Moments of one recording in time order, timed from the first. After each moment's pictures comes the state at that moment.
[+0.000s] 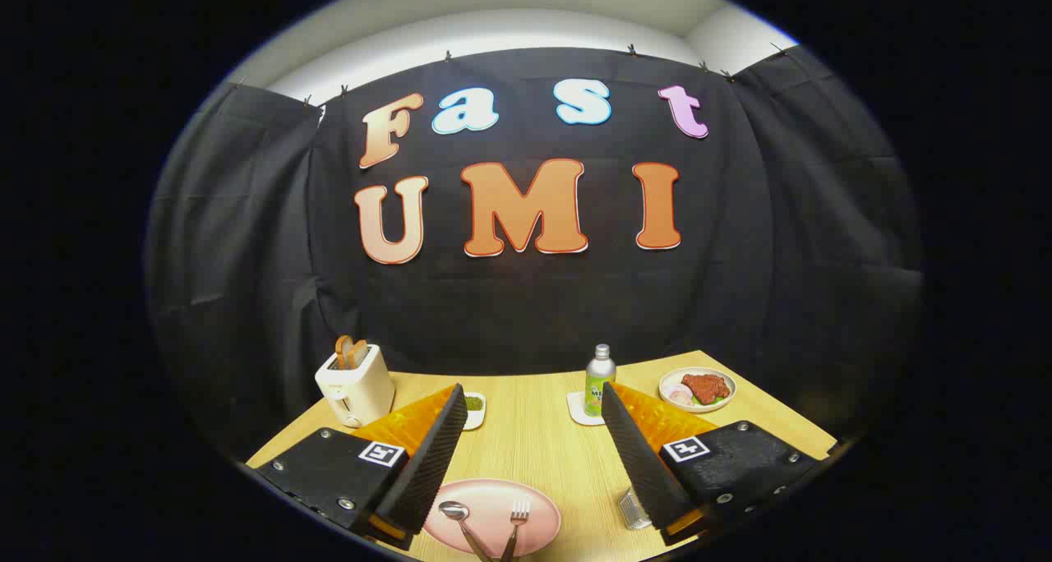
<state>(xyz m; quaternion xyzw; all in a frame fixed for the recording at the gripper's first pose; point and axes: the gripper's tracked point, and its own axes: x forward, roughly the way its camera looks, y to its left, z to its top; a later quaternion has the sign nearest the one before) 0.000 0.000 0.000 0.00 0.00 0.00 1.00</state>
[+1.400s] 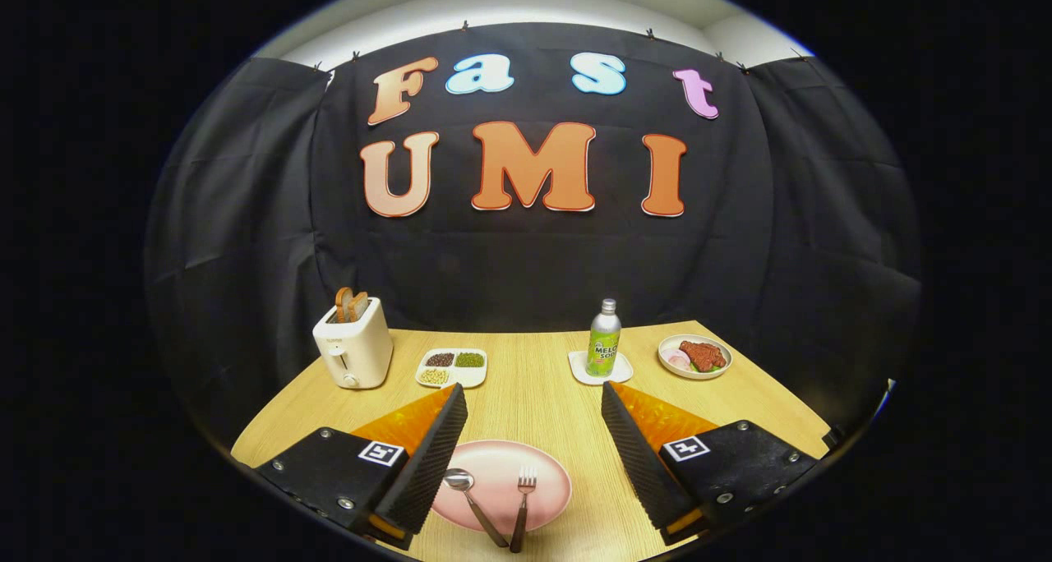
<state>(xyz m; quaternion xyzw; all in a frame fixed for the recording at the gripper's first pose) -0.011 0.022 -0.051 -0.03 0.05 -0.01 1.00</state>
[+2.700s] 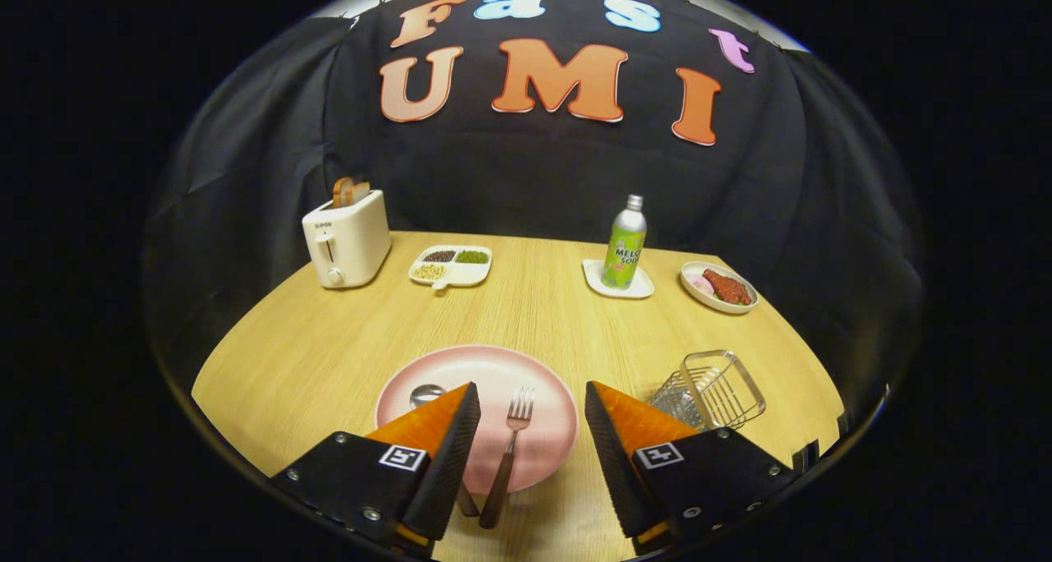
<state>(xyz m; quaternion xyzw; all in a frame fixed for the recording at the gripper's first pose) -0.007 0.019 -0.206 -0.07 0.20 0.02 0.98</state>
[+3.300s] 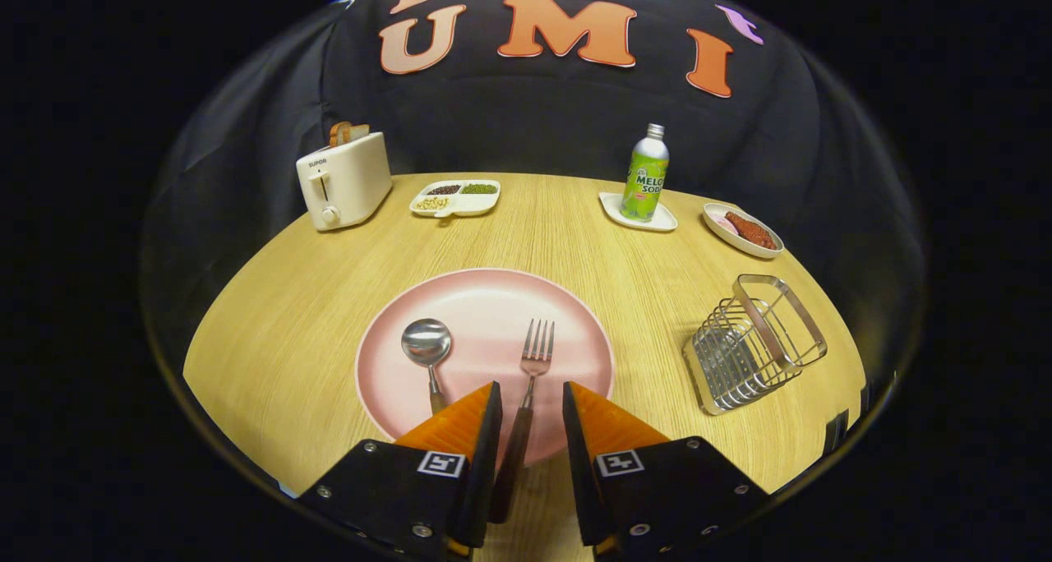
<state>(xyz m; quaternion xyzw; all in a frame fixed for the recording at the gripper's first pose) -0.010 0.020 -0.270 -0.07 0.28 0.02 0.96</state>
